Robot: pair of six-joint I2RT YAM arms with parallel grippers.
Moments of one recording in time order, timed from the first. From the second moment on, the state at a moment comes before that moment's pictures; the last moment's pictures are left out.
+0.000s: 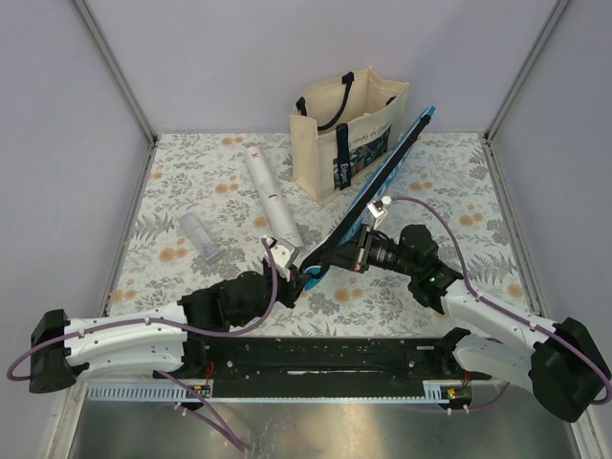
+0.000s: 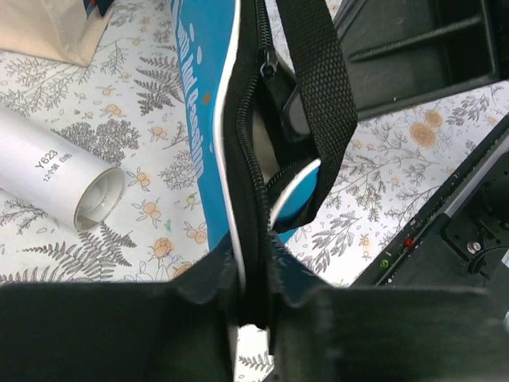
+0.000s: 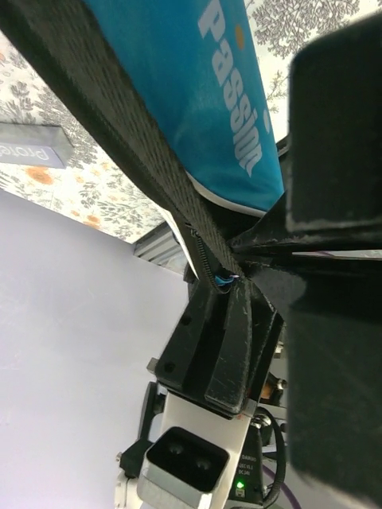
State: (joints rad) left arm -1.23 0.85 0.54 0.02 -0.42 -0.34; right arm 0.66 1.02 0.50 0.45 -0.54 1.07
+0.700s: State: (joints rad) left arm -1.22 0.39 0.45 -0.07 -0.26 -0.13; right arm 0.78 0.96 0.50 0.47 -0.46 1.08
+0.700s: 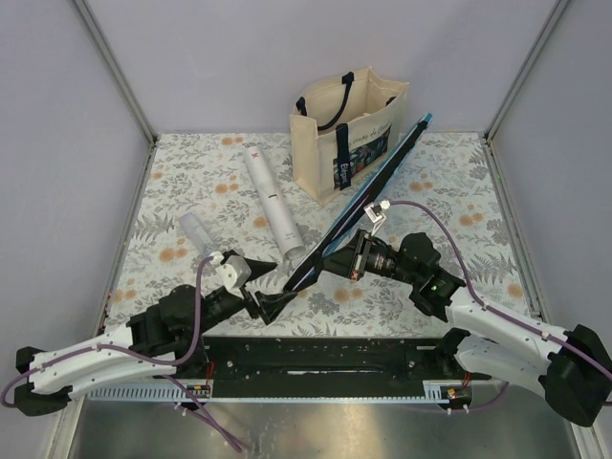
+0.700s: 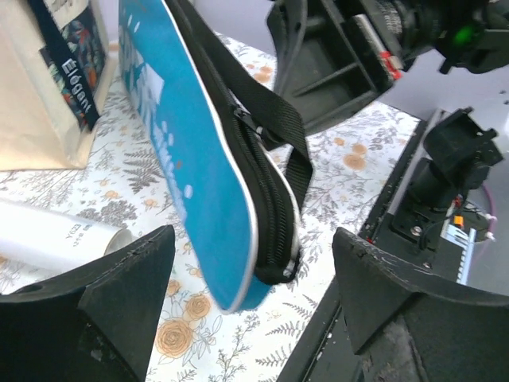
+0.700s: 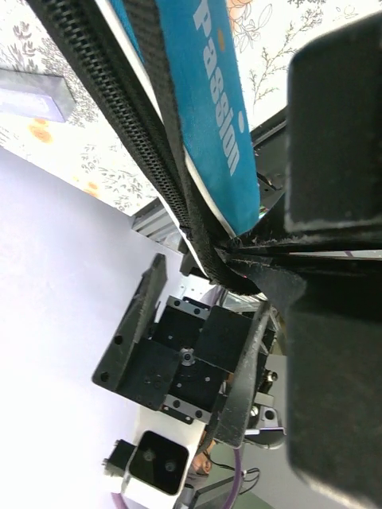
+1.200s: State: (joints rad) left arm -1.22 0.41 0.38 -0.08 -0.19 -0.06; right arm 0.78 0.94 0.55 0.40 -0.39 1.09
